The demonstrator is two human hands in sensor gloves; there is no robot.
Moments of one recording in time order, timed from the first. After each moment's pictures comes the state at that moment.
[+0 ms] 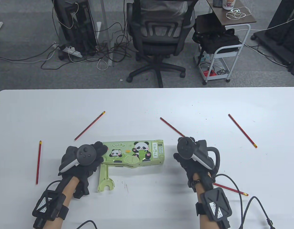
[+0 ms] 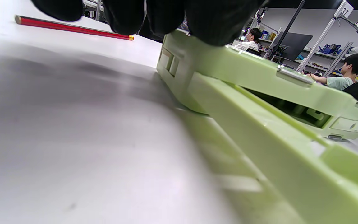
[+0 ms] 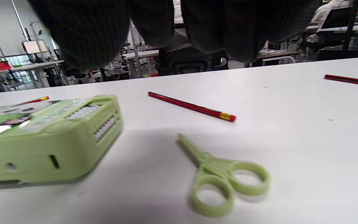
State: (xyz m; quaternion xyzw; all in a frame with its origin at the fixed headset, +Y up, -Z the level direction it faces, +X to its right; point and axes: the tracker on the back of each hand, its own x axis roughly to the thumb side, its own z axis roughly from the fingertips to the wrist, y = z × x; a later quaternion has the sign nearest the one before) left_hand -0.272 -0.733 -0.342 -0.13 -0.16 0.12 0.97; right_hand 0.132 -0.681 -0.329 0.02 0.04 1.00 0.07
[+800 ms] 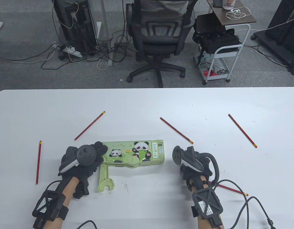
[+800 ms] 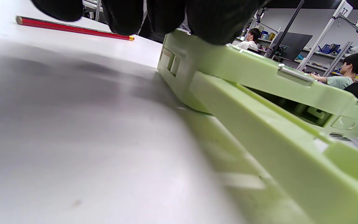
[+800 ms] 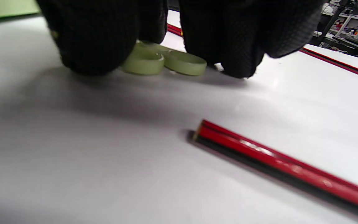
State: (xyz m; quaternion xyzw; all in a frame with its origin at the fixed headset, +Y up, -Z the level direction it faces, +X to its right) left_hand -0.271 -0.733 -0.341 -0.13 -0.16 0.12 0.97; right_hand 0.123 -0.746 -0.338 -0.01 0.13 0.99 -0.08
